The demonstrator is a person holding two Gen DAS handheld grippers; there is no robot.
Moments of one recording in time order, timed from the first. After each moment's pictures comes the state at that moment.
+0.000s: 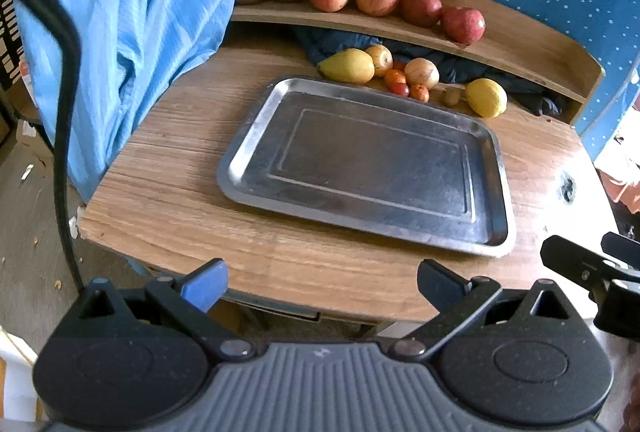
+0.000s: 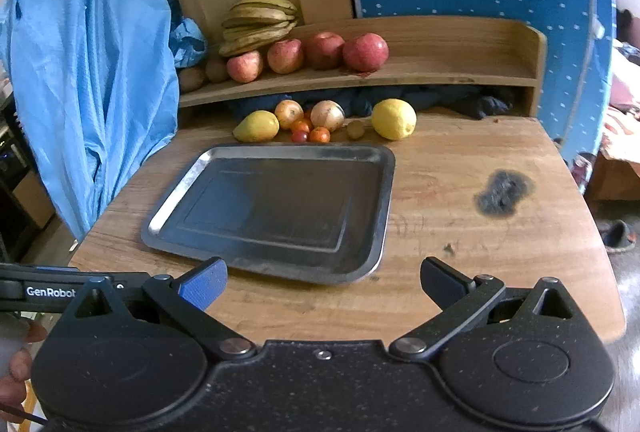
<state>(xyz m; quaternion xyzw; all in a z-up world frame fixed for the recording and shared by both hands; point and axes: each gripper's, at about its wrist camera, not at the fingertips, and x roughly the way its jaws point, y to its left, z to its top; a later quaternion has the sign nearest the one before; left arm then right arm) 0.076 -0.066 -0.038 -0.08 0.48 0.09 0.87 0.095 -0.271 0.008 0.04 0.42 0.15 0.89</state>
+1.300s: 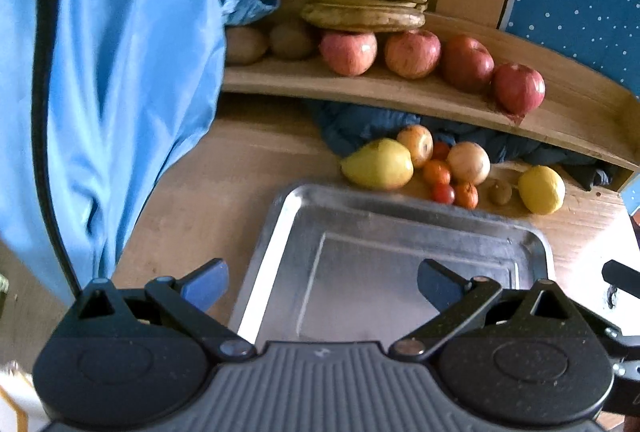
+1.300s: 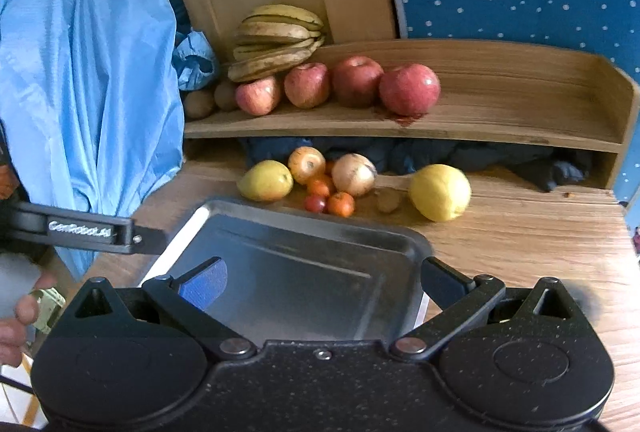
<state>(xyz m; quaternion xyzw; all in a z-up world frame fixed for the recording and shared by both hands) 0.226 -0.014 -0.026 -0.05 0.47 0.09 0.87 0.224 -0.239 -0.014 0.05 0.42 0.20 0.88</state>
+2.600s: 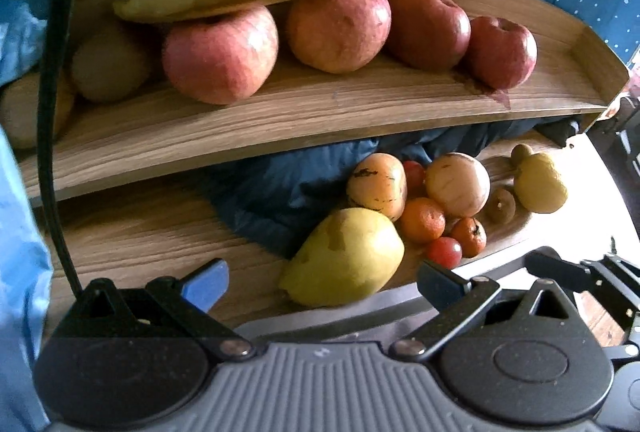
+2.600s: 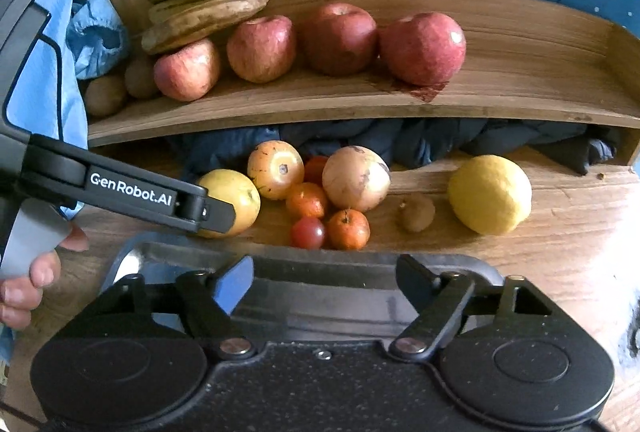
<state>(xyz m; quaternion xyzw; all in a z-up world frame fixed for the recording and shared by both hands) 0.381 0.008 -0.092 0.02 0.53 -0.13 0.84 0.309 -0.146 -0.073 0.04 0.47 0.07 0.88</state>
